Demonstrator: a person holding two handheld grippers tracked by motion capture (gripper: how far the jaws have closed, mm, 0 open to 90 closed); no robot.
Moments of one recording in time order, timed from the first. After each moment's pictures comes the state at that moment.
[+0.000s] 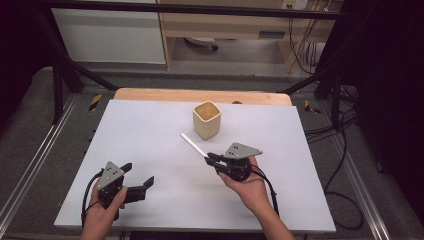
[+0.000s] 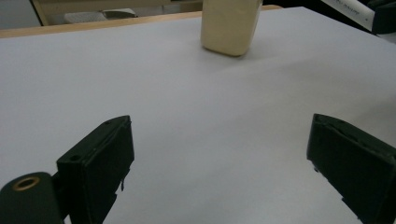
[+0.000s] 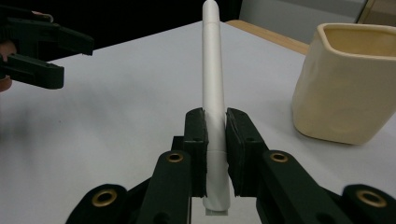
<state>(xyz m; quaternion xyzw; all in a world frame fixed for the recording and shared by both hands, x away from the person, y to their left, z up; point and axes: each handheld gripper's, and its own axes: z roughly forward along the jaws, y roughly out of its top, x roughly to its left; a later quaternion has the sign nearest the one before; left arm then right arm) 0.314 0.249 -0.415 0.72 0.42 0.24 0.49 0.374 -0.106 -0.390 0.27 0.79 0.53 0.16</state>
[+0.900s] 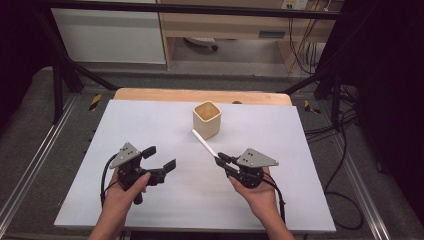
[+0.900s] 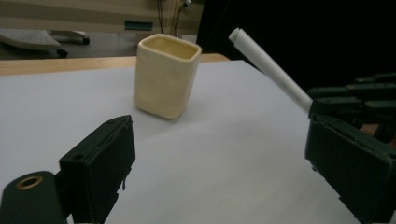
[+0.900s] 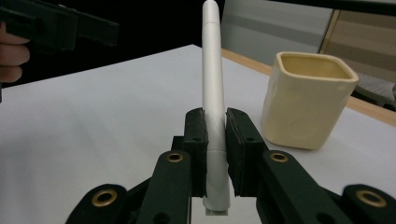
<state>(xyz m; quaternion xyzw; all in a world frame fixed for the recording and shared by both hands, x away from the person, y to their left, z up) 0.345 0.194 -0.364 0.69 0.39 0.16 0.58 0.352 -0.130 -0.383 0.28 0.75 0.56 0.22</state>
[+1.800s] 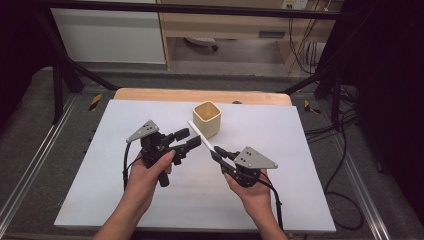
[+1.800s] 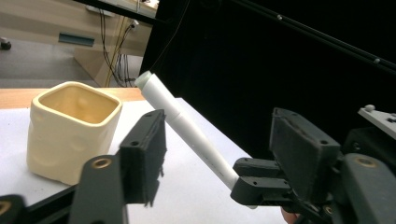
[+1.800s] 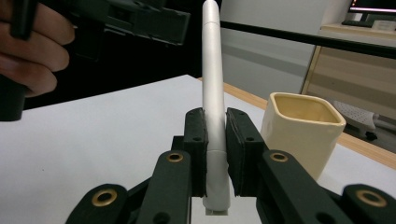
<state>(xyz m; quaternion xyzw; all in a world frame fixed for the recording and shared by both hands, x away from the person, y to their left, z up) 0.374 0.143 -0.324 0.66 0.37 0.07 0.66 0.345 -0.116 -0.366 0.26 0.72 0.59 0.26</state>
